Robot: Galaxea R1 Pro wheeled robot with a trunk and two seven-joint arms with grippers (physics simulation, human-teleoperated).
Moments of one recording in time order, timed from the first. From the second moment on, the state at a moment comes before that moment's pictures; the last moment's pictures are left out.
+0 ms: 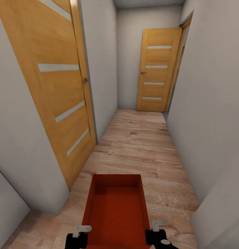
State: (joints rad) left arm -0.43 -0.05 0.08 -0.12 -0.13 -0.35 0.06; right arm -0.53 0.10 0.06 -0.05 0.00 -0.17 -0.10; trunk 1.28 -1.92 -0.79
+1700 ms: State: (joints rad) left arm -0.43 -0.05 0.07 -0.13 -0.13 -0.35 0.06; right arm -0.53 0.10 0.06 -0.05 0.00 -0.17 -0.10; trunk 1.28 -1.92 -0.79
